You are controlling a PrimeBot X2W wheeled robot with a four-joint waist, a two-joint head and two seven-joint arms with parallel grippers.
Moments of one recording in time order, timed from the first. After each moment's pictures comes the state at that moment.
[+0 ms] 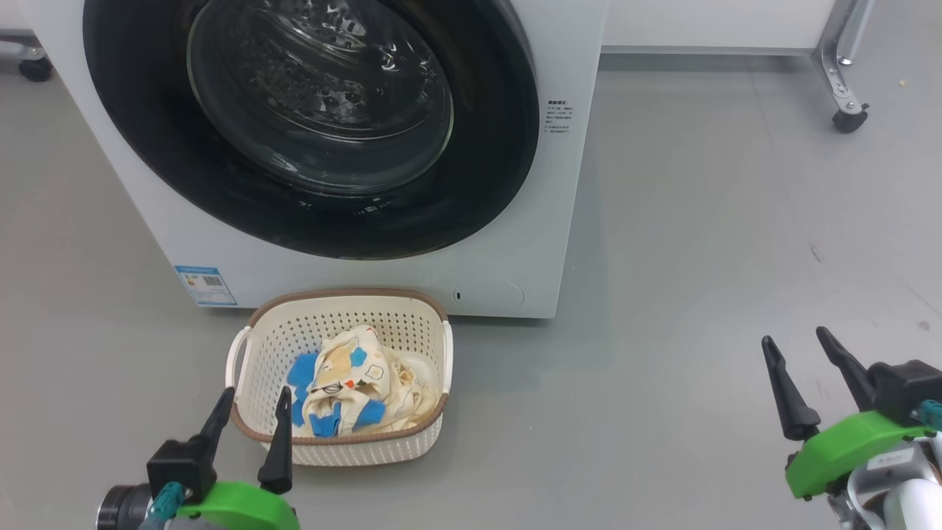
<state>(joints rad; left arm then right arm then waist) -0.12 0.16 -0.23 0.39 -0.27 0.01 -0.24 -0.03 -0.11 -0.12 0.25 0.07 0.13 -0.13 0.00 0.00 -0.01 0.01</state>
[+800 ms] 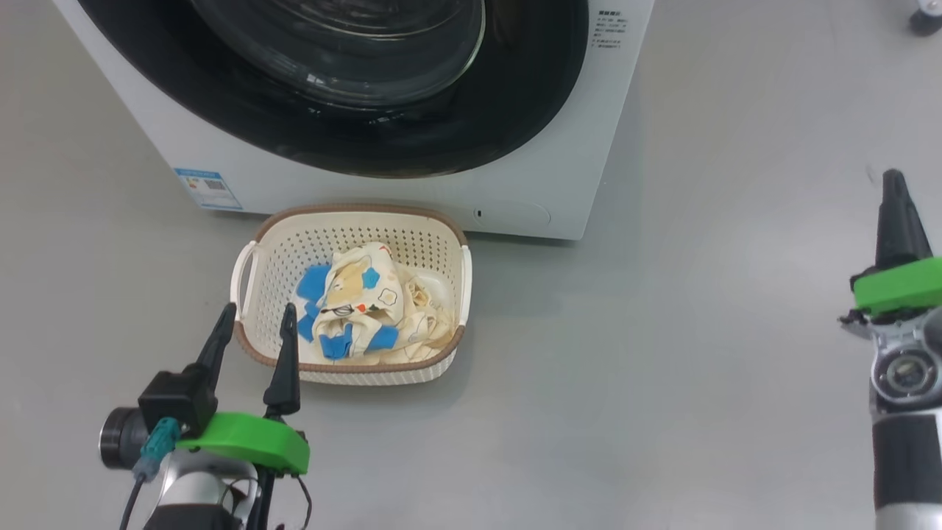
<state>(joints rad) -0.24 0.15 -0.24 0.32 -0.28 0.02 -0.25 -0.34 -0.07 -0.23 0.27 0.65 0.13 -0.04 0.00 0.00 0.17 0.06</state>
